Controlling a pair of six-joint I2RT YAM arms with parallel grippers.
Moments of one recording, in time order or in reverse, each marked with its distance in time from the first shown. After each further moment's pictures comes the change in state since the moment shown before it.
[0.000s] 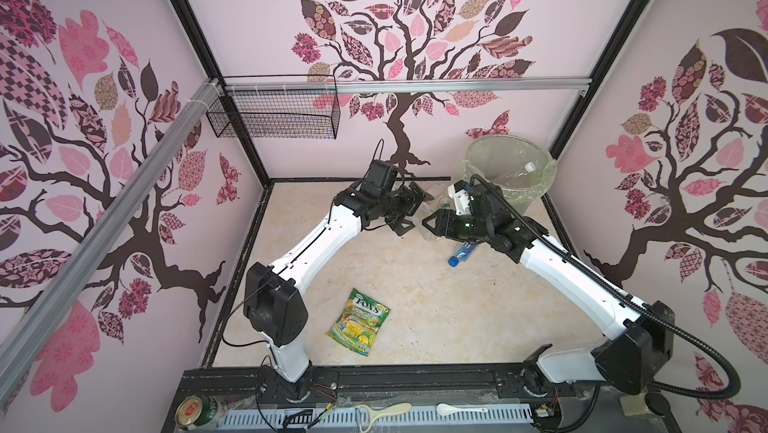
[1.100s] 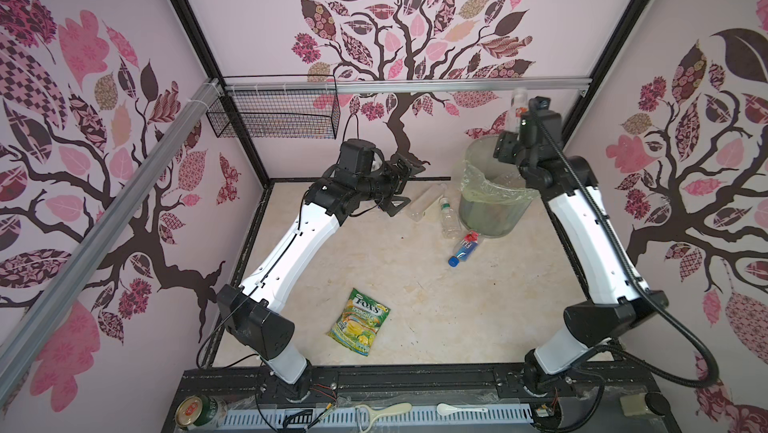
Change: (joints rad) left arm 0.049 -0.114 0.074 0.015 0.038 -0.040; right arm -0.265 0.286 0.688 -0.279 0.762 -0.398
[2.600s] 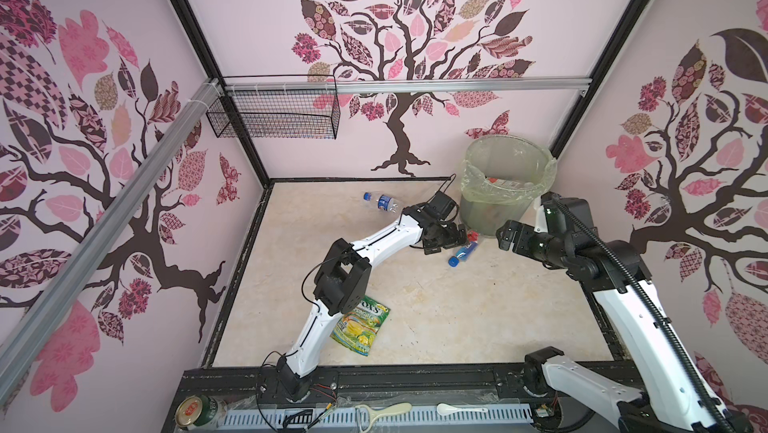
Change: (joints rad) left arm -0.287 0.641 0.195 -0.070 -0.211 0.559; right arm 0.012 -0.657 -0.649 -0.298 -0.444 0.268
